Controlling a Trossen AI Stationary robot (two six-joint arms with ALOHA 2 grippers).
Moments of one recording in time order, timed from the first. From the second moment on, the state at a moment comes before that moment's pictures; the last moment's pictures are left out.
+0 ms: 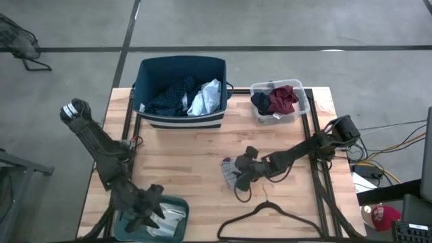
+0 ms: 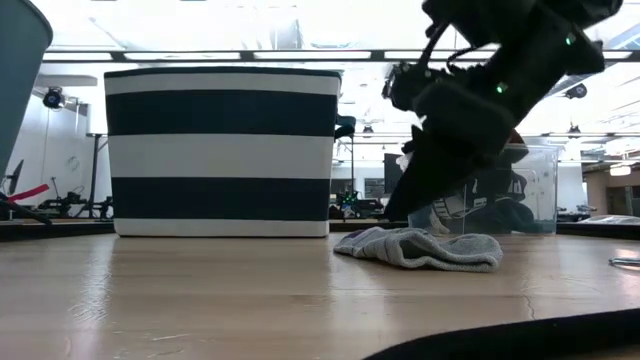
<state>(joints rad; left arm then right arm) -0.93 1.13 0.75 -0.09 -0.13 -0.82 0.33 1.74 0.83 0.00 0.41 0.57</state>
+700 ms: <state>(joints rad) -0.91 1.16 0.66 0.11 -0.95 -0.46 0.32 1.94 0.99 0.04 0.36 0.34</state>
